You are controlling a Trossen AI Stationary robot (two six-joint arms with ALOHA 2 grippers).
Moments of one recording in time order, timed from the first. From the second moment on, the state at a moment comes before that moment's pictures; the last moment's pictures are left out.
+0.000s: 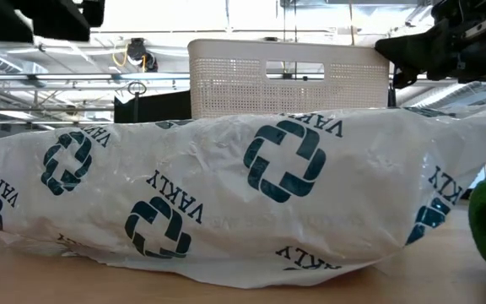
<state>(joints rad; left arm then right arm) -0.72 1.45 0.69 0.17 -0.39 0.30 0.01 0.53 0.02 0.68 -0.05 -0.07</state>
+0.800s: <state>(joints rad) -0.61 1.64 0.71 0.23 -0.26 0.49 0.01 0.54 0.02 0.68 -0.05 -0.07</state>
